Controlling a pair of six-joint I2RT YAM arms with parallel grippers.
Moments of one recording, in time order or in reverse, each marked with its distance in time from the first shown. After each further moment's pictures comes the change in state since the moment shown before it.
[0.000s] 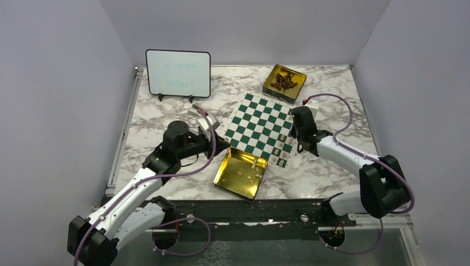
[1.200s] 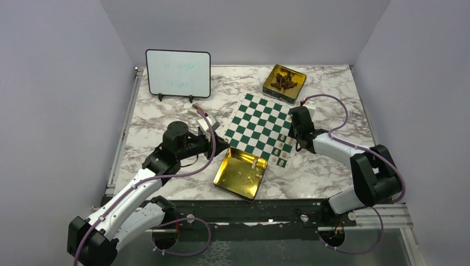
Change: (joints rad) left arm 0.000 -0.007 -0.006 0.000 0.000 0.003; right arm -0.031 0.113 0.000 0.079 -0.060 0.002
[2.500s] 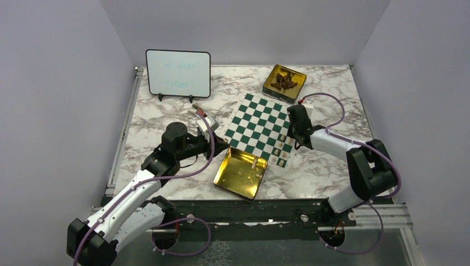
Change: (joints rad) left arm 0.000 -0.018 -0.005 0.000 0.000 0.000; right arm 0.000 0.060 0.060 -0.083 0.000 0.003
